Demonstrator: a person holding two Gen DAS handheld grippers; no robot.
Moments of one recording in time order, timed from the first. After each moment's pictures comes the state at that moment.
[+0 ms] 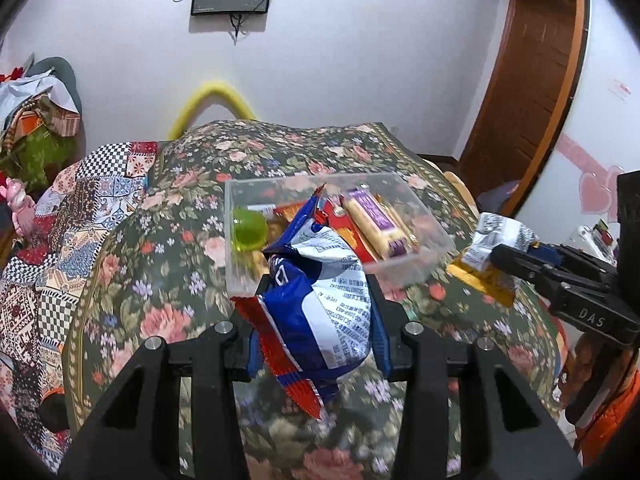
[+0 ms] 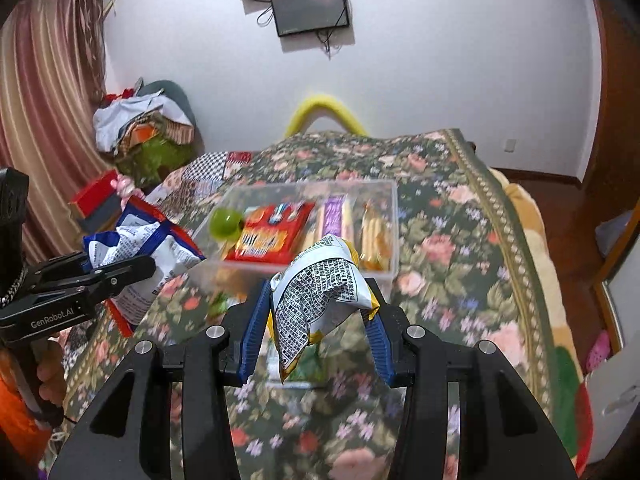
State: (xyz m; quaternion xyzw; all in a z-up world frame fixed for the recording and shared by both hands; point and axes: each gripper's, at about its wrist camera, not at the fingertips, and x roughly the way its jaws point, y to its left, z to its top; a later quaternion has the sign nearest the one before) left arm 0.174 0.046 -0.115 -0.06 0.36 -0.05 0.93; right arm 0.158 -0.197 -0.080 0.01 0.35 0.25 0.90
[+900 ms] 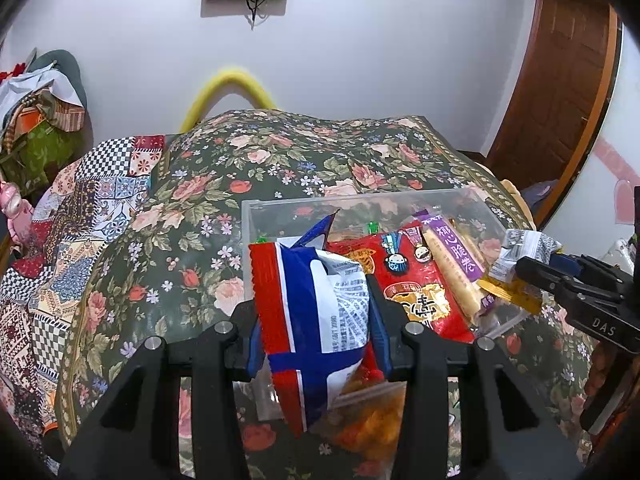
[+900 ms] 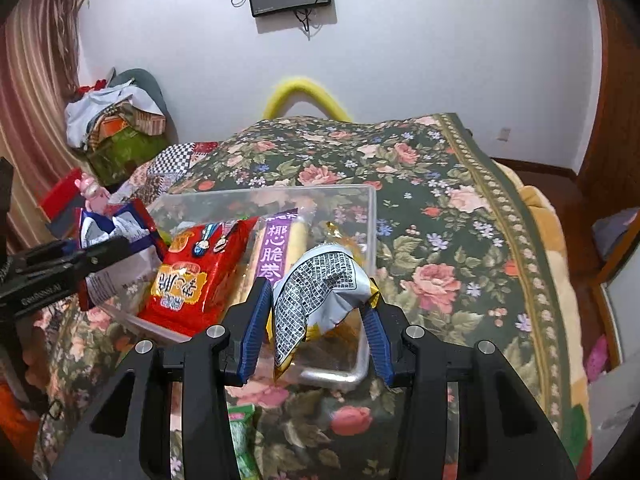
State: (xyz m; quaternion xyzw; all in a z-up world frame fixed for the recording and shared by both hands) left arm 0.279 0.075 -0.162 -0.05 0.38 -0.02 0.92; right arm 0.252 -0.183 -0.121 0.00 0.38 0.23 0.89
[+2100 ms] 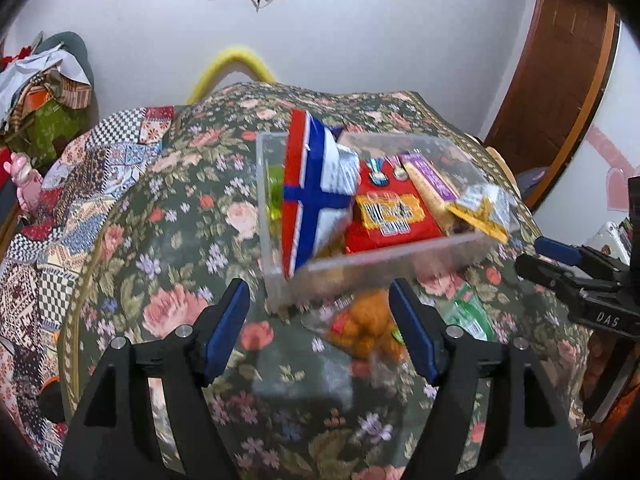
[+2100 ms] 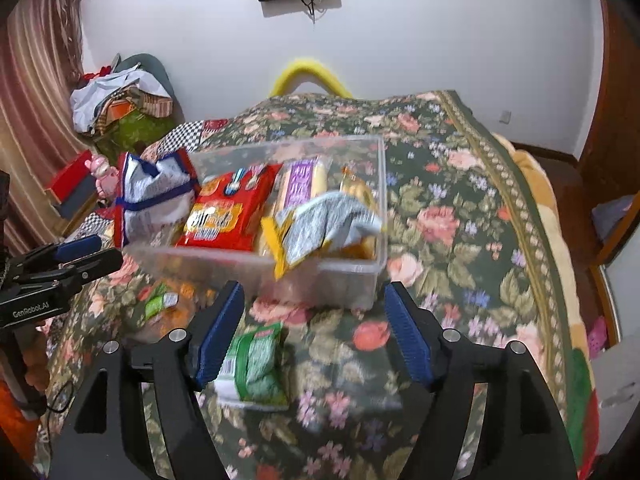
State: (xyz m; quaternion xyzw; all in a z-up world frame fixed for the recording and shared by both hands) left arm 0.200 0.071 -0.169 -0.06 0.41 -0.02 0.91; right arm 0.195 -0.187 -0.127 0.00 0.42 0.23 0.88
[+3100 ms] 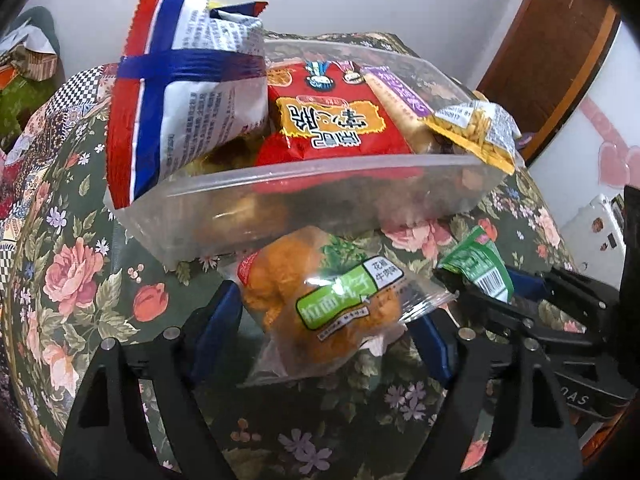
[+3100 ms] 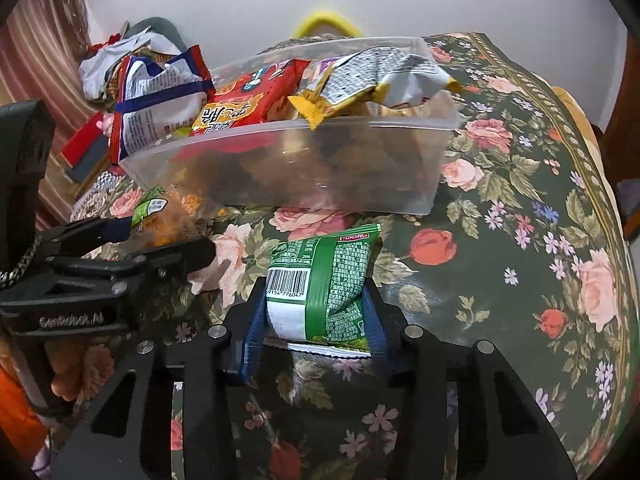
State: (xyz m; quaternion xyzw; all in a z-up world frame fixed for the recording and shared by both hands) left arm 0.227 0.015 -0.232 -0.08 0.48 -0.06 0.87; right arm 0.178 -0.172 -0.184 0.00 0.48 0.27 0.84
